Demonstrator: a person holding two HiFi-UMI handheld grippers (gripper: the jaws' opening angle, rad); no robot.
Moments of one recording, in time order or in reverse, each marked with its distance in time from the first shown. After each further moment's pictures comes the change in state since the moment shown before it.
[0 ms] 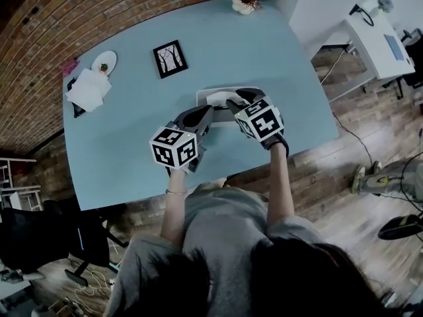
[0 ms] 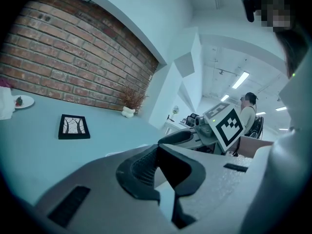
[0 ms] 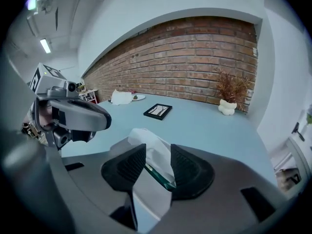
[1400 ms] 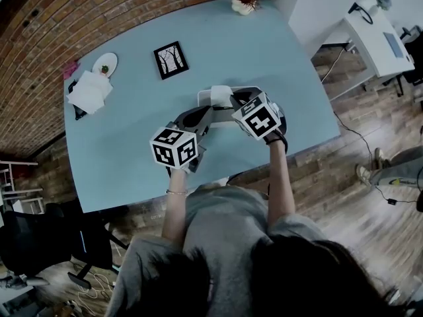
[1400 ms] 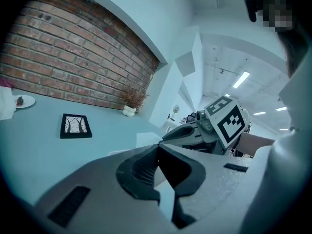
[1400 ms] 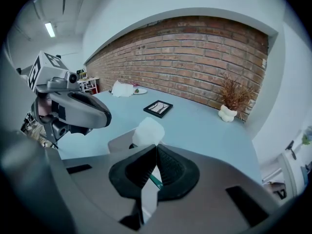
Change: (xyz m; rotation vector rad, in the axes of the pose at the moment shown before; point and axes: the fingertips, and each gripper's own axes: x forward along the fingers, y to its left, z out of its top) left arm -0.003 0.007 -0.004 0.000 0.012 0.004; right arm 0.002 0.002 0.005 -0.114 0.066 -0.034
